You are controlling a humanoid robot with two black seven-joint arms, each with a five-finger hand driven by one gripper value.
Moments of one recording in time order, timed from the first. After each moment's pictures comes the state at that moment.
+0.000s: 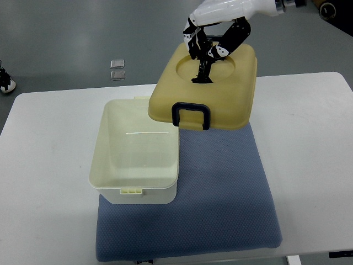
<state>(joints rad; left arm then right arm) 0.03 0.00 -0.02 -0.13 0.02 -0.09 0.05 1.53 -0.58 0.20 1.06 -1.54 0.46 0.61</state>
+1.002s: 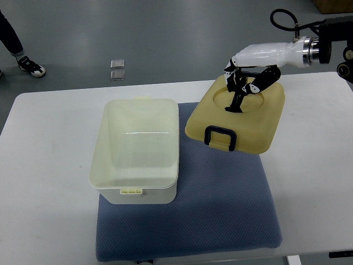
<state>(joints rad) 0.03 0.00 -0.02 -0.13 0.02 -0.09 0.05 1.27 -0.65 0.18 1.01 -1.56 0.31 0.61</state>
